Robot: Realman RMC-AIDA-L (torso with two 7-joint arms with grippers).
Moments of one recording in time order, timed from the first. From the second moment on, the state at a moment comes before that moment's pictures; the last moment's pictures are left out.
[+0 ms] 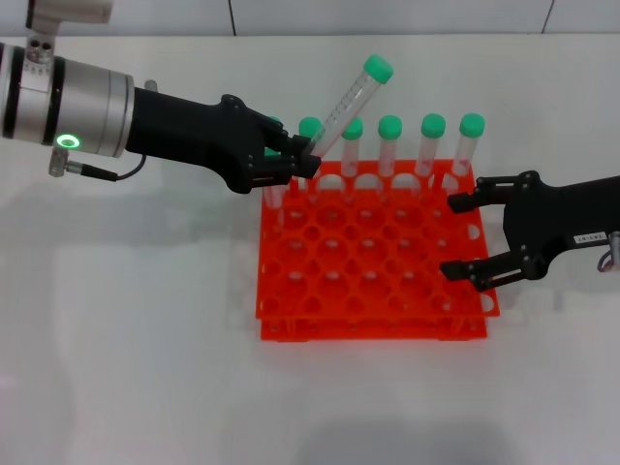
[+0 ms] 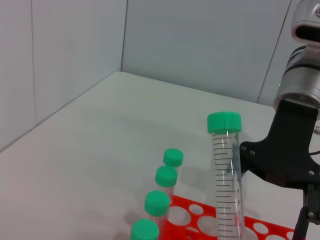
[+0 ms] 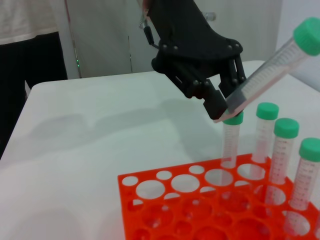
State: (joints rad) left arm -0.79 -1.98 0.94 0.63 2.00 1.53 -1.55; right arm 0.54 2.01 -1.05 -0.86 -1.96 -1.52 1.37
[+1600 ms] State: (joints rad) left arm -0.77 -1.99 0.94 0.61 2.01 1.51 -1.48; right arm 0.59 2.02 -0.93 -0.54 -1.49 -1.46 1.45
